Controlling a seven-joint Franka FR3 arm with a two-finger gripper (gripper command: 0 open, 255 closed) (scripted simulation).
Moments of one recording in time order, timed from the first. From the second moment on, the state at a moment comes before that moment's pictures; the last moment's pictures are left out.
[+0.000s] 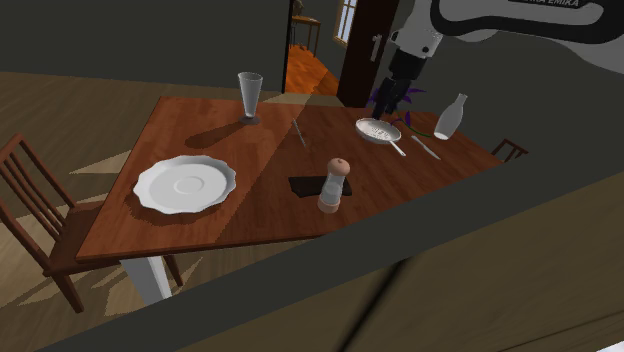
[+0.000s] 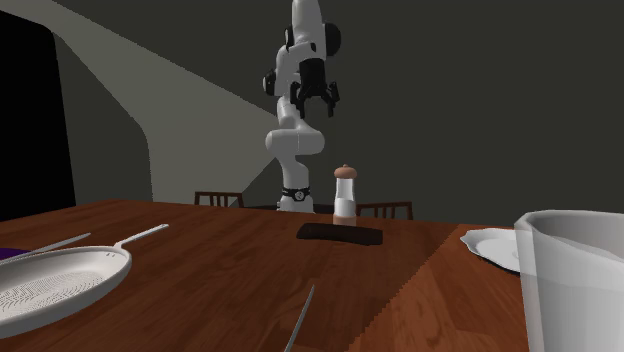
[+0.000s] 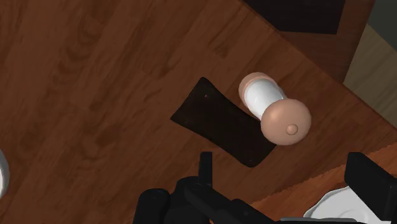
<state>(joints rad) -0.01 -0.82 -0.06 -2.45 0.05 1.71 -0.15</state>
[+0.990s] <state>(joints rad) 0.04 -0.59 0.07 -2.63 0.15 2.01 0.00</state>
